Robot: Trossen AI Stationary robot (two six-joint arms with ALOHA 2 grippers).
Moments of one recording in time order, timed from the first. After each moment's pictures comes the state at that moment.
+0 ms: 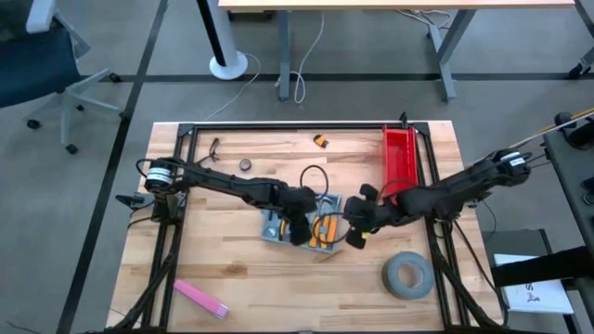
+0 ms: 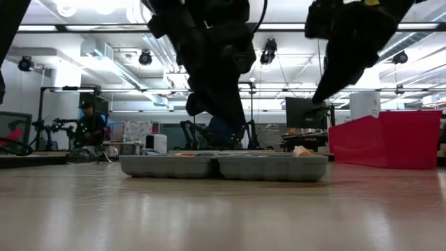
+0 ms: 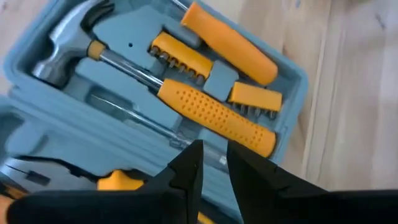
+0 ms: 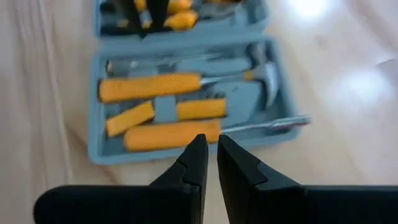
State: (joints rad) left arm -0.06 1.90 1.34 -0.45 0.09 -0.42; right arm 0.28 1.34 0.85 -0.48 0.35 0.52
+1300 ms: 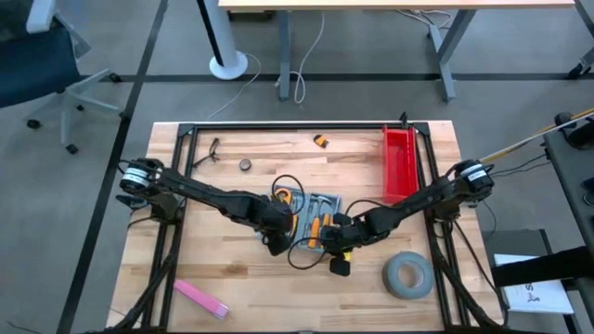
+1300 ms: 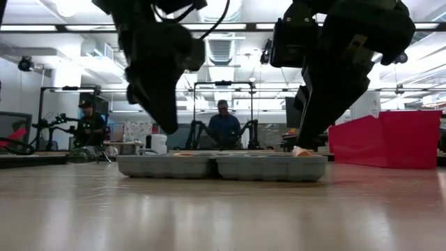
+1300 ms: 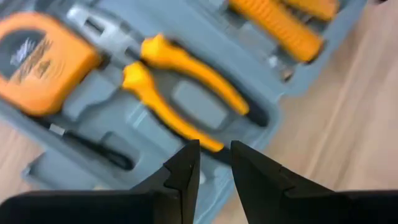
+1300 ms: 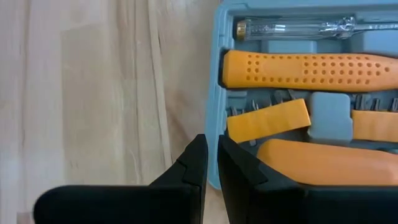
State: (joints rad) left arm -0.20 1.72 1.16 -0.63 -0.11 -0.65; right arm 0.32 1.72 1.00 -0.28 0.03 0.49
